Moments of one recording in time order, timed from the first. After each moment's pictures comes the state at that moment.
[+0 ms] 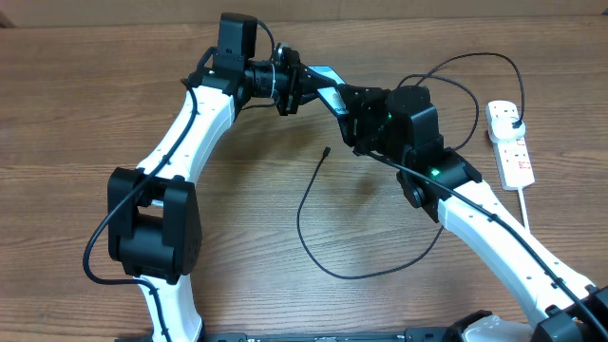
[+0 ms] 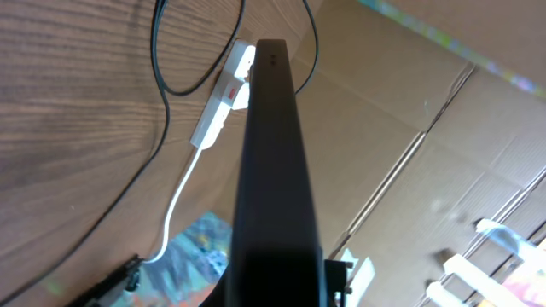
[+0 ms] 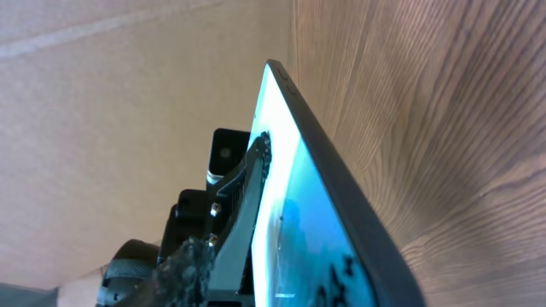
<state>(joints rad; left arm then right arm) -0.25 2.04 1.65 -0.34 1.08 -1.34 0.45 1.45 1.03 -0.01 -0.15 1.78</state>
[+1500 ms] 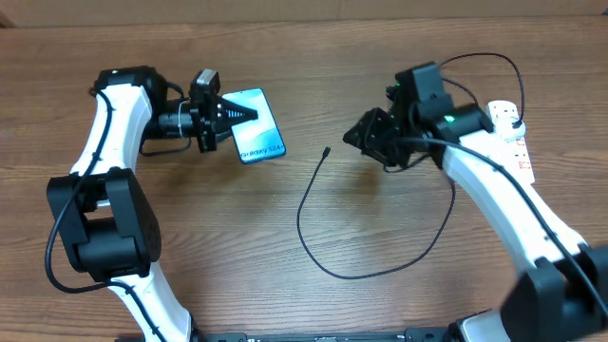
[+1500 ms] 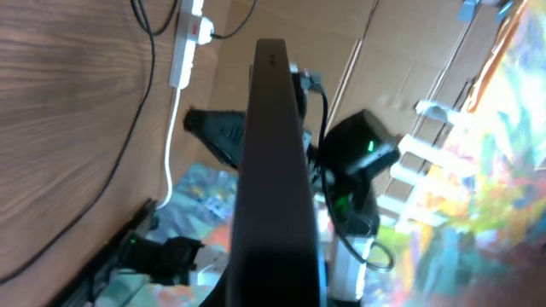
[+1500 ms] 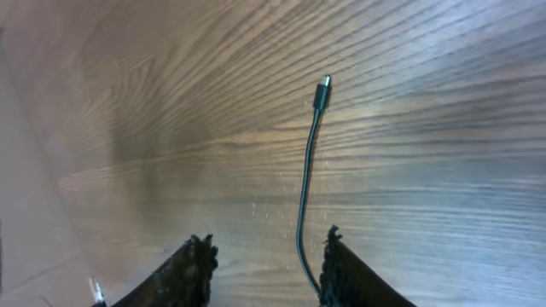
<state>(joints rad) 0.10 2.04 1.64 -1.51 1.49 0.06 0.32 1.66 1.36 -0.80 -0.41 0.76</state>
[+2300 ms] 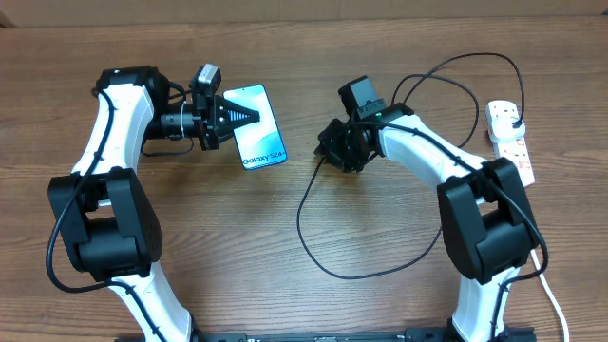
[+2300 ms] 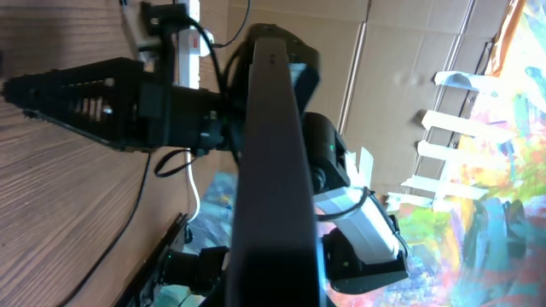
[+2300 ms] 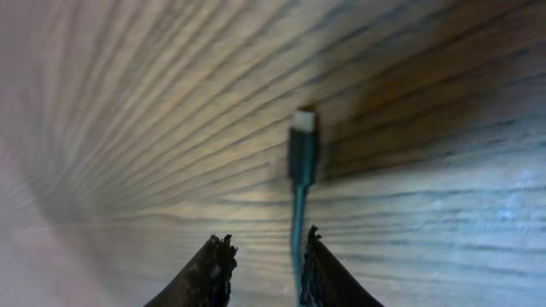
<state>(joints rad) 0.10 2.04 1.64 -1.48 1.48 0.20 0.42 2.04 1.40 -0.58 -0.38 0.96</state>
